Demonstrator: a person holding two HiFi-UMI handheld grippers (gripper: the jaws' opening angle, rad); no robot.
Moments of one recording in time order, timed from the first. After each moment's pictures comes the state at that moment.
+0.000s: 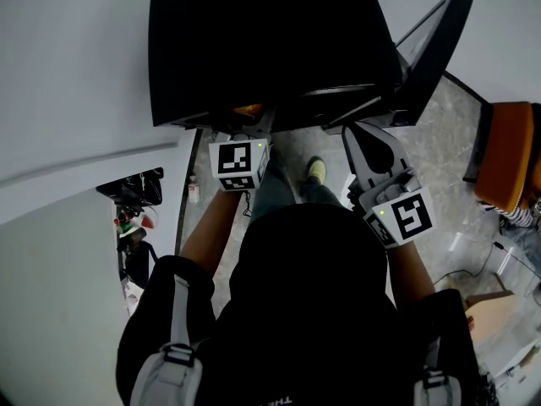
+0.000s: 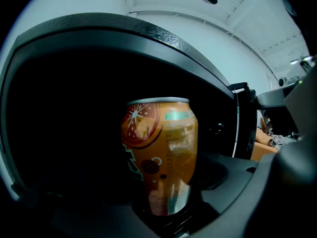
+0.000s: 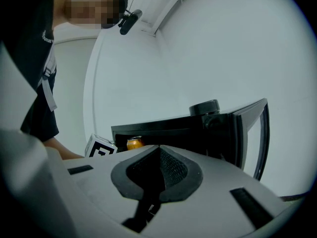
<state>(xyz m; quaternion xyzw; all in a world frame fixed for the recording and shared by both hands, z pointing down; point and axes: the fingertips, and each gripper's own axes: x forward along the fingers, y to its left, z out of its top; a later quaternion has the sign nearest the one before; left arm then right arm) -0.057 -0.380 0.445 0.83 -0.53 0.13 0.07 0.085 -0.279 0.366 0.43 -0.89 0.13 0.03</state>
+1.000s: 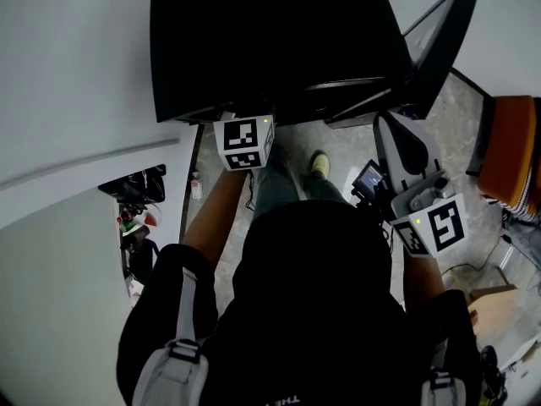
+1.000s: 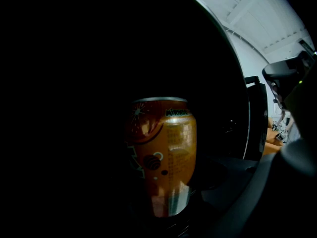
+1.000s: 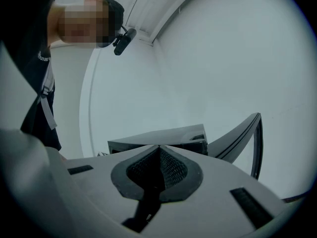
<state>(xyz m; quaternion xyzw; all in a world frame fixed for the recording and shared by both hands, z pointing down) -0.062 -0.409 0.453 0.83 -0.54 0.14 0.07 0.109 -0.281 0.319 0.46 -0.88 0.12 -0.01</state>
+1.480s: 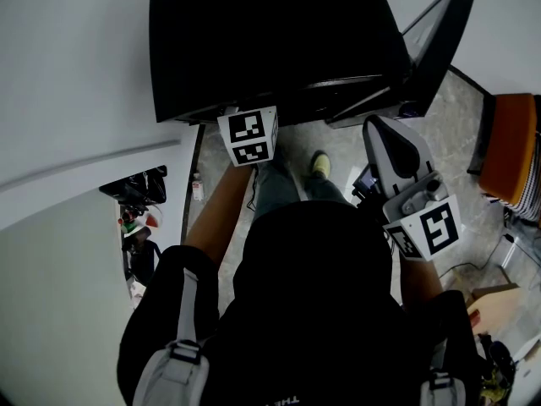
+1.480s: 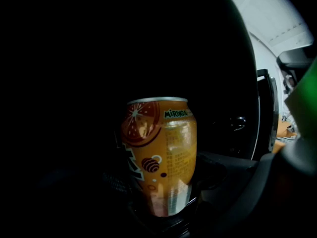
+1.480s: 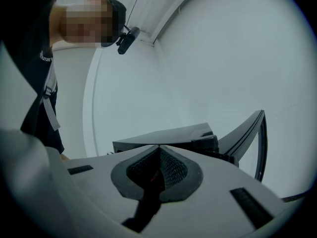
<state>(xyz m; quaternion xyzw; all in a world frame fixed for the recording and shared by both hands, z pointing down) -0.065 -0.418 0.454 0.80 -0.57 0.16 0.07 0.095 -0.272 0.320 0.45 -0.88 0.12 -0.01</state>
